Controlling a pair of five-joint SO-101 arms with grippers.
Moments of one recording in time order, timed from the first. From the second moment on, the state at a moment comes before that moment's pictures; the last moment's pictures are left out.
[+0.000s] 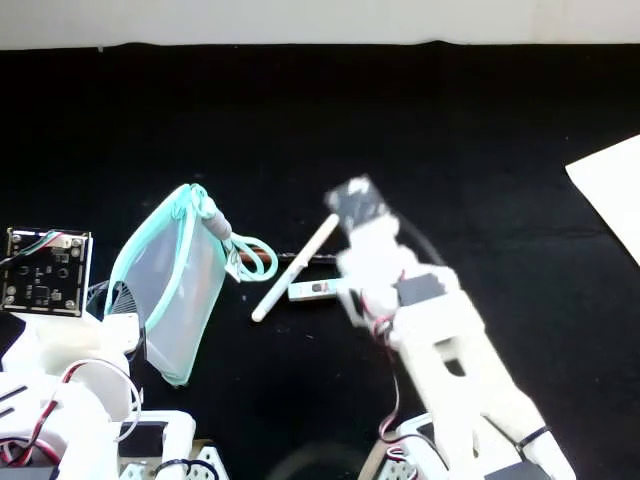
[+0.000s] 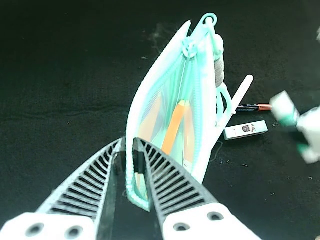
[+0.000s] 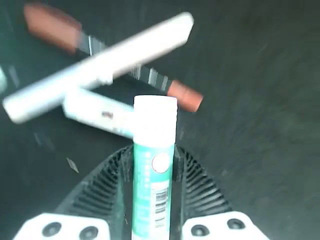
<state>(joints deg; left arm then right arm) -8.8 -66.9 26.0 98.7 -34.7 -23.3 -34.4 48.5 51.2 7.6</state>
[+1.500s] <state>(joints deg) -8.7 -67.6 27.8 98.6 -34.7 -61.1 -34.0 24.8 27.9 -13.1</state>
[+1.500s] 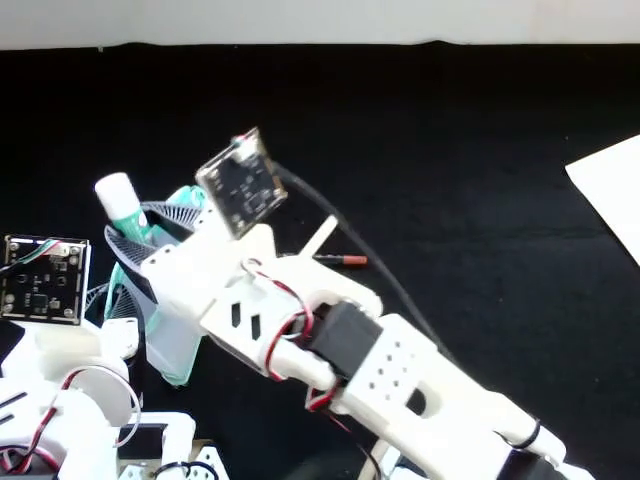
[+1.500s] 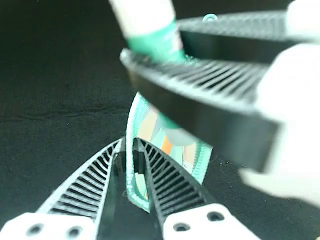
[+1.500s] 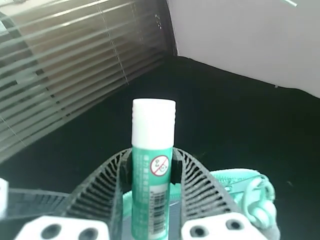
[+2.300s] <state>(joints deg) -8.7 -67.6 27.8 98.6 -34.7 -61.5 -34.7 35.3 14.7 -12.1</state>
